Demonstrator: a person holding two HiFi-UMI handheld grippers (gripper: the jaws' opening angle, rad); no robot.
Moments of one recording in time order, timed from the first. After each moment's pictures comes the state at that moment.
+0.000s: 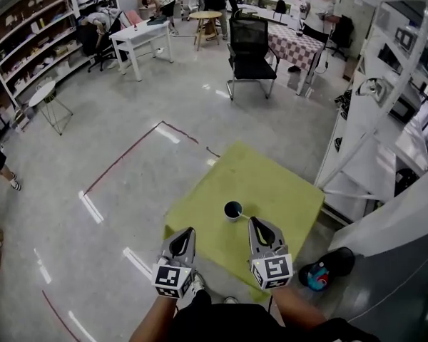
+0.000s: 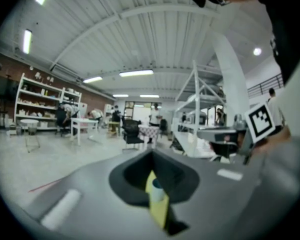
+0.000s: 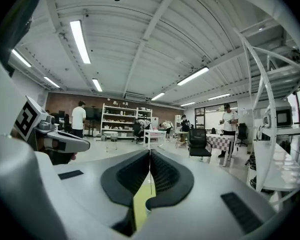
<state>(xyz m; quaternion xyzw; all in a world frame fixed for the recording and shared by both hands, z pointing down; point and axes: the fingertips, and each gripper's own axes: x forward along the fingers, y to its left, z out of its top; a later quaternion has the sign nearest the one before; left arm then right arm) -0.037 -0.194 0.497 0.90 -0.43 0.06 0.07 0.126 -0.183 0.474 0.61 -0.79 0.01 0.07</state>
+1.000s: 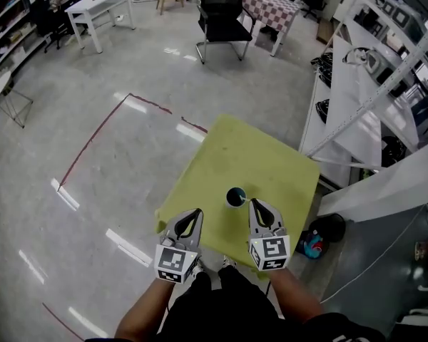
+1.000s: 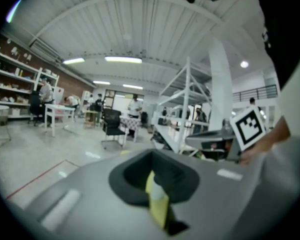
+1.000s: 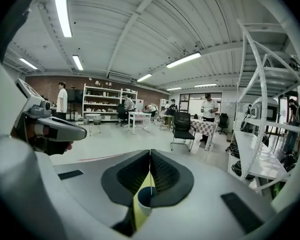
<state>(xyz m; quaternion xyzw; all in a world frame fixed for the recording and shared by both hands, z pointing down) -0.026 -0.276 0.538 0.95 -0.29 0.08 0.10 0.117 -0.252 0.542 0.68 -0.71 0.07 0.15</state>
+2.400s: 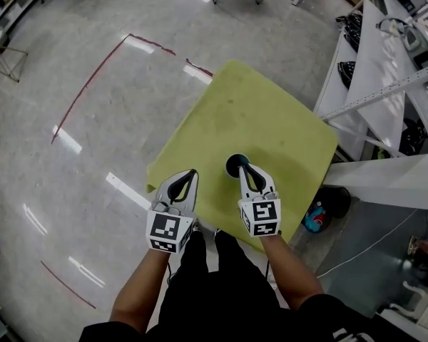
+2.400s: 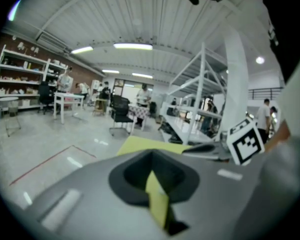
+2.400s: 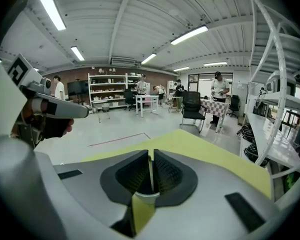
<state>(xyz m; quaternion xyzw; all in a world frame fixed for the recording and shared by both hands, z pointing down) 0.000 -0.313 0.611 0.92 -0.33 0.14 0.15 0.131 -0.293 0.666 0.63 -0.73 0.16 0.21</state>
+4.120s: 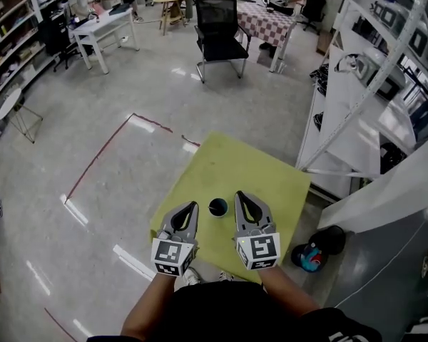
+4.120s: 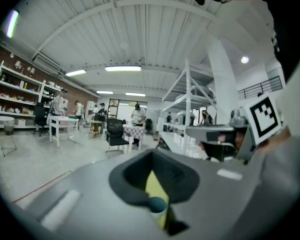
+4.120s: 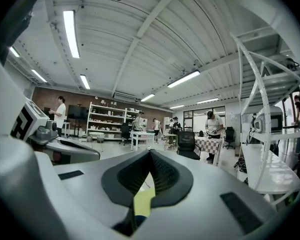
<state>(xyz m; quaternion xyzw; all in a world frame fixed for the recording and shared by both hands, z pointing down) 0.036 -0.280 0.486 0.94 -0.34 0.06 0.07 0.144 -0.259 0.452 0.67 -0.74 0.00 0.06</state>
